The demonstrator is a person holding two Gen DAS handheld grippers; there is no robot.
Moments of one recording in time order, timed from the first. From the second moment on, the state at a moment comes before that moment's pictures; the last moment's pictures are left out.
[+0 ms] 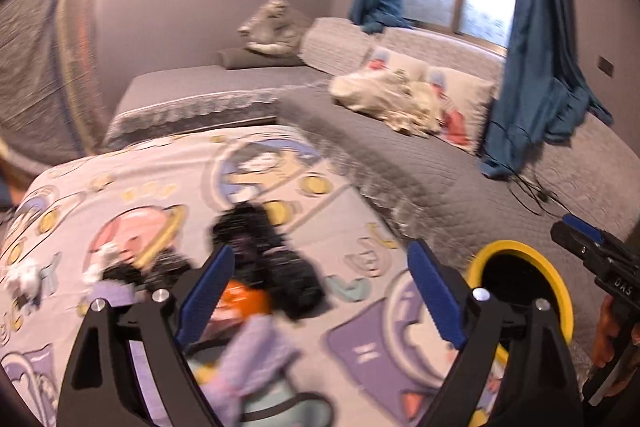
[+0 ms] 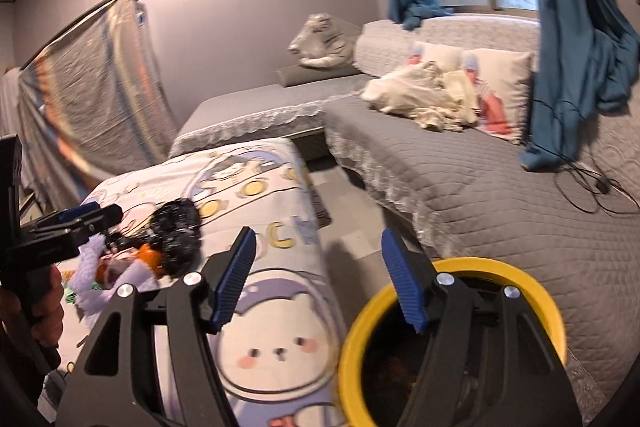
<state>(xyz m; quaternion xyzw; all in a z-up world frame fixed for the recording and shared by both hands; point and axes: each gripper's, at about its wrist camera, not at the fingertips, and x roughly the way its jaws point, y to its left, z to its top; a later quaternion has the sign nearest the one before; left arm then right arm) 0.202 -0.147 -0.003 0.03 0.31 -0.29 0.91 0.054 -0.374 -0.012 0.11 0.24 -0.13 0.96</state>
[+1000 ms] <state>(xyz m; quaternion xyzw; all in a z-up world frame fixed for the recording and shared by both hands) 0.317 0.135 -0.067 -0.02 0.34 0.08 0.94 0.234 -0.228 -0.071 0.00 0.32 0.04 0.95</state>
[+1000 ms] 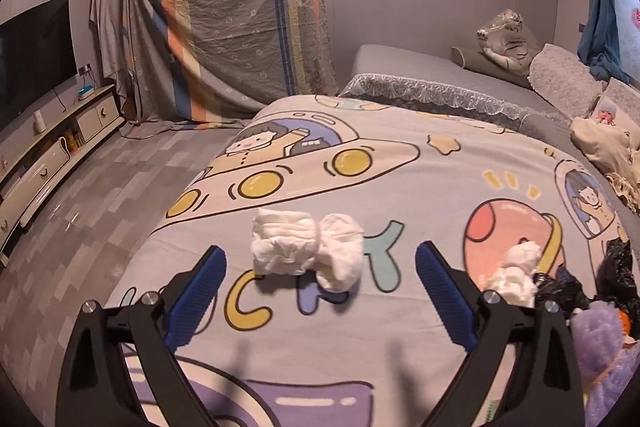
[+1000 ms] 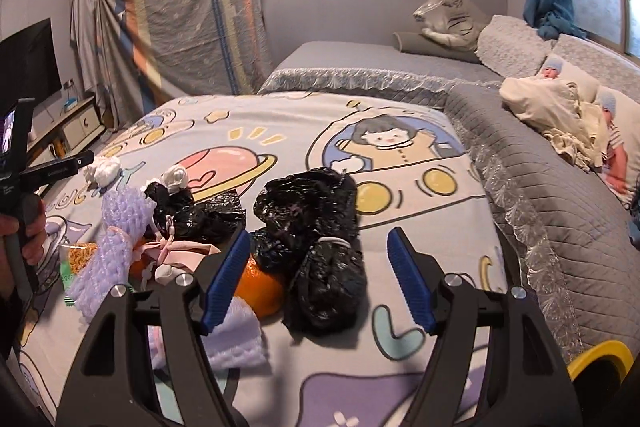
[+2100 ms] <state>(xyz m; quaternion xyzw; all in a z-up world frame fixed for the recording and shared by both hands) 0.382 0.130 -0.105 0.04 0.40 0.03 0.92 0.300 -0.212 -0.112 -0.01 0.40 0.06 0.92</state>
